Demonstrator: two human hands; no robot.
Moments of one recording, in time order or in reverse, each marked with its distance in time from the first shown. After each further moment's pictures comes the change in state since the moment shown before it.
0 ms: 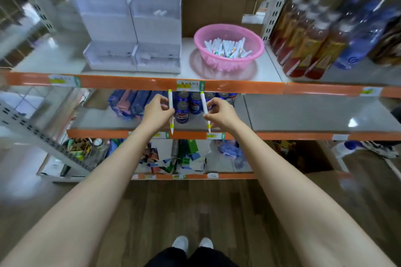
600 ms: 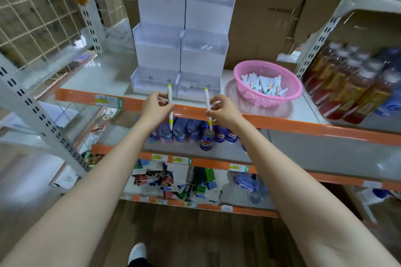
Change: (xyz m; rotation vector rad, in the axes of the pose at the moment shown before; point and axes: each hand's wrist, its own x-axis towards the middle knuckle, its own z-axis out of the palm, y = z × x) left_hand 0.074 -0.021 -0.117 -0.245 0.162 0.022; right_hand 0.079 -0.111 0.053 0.008 -0.012 -0.123
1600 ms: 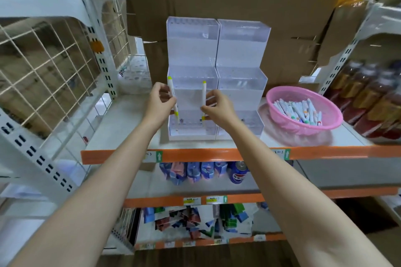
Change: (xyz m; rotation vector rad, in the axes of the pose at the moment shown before) left_hand 0.164 0.028 -0.111 -0.149 -0.080 0.233; right_hand 0.126 -0.133 0.097 0.165 0.269 -0.060
